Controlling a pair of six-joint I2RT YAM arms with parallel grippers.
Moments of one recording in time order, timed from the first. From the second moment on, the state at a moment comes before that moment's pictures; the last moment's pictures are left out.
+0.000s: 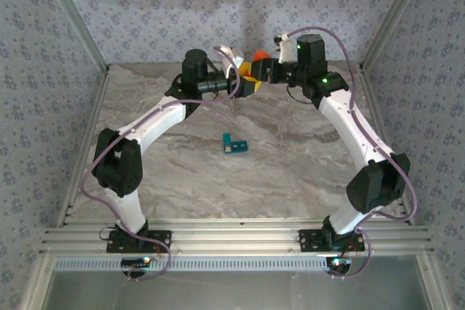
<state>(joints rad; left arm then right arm) -0.54 1.82 1.52 0.23 0.79 -0.10 0.33 1.60 1.62 -0.43 -0.55 0.37</state>
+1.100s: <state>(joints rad) -0.55 1.85 1.55 0.18 0.80 -0.11 0.33 1.60 1.62 -0.43 -0.56 0.38</state>
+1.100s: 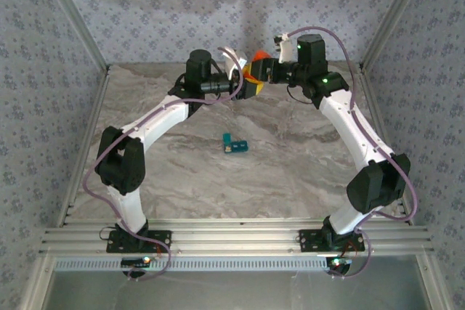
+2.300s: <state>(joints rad) -0.51 1.83 1.45 0.40 0.72 -0.17 0.12 1.49 1.69 -0.45 -0.65 0.56</state>
